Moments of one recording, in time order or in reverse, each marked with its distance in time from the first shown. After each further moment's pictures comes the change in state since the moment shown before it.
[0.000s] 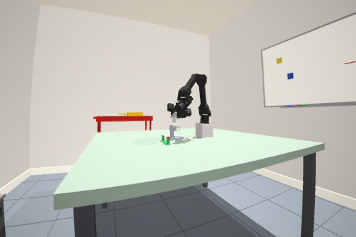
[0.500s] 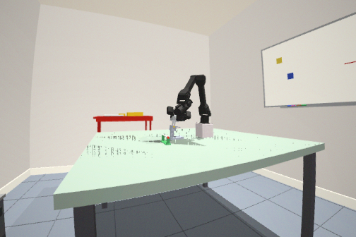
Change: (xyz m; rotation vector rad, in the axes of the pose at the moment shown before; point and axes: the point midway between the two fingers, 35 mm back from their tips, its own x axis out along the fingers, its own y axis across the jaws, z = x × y) arm 0.012 0.001 0.019 -0.004 0.000 0.000
